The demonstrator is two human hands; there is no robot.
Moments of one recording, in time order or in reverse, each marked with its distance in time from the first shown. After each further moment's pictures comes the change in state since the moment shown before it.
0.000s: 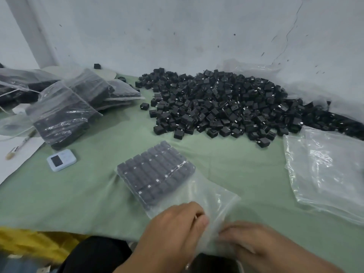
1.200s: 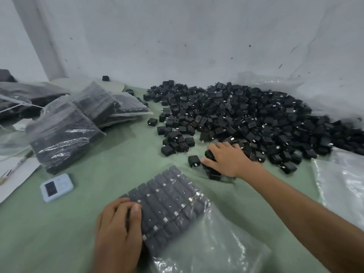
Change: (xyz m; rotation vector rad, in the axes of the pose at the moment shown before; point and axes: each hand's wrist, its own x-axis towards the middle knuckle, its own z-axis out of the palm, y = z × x) left_hand 0.045 -0.116 -0.010 -0.029 0.784 -0.441; right_hand 0.260 0.157 -0.070 -0.637 0.098 0.332
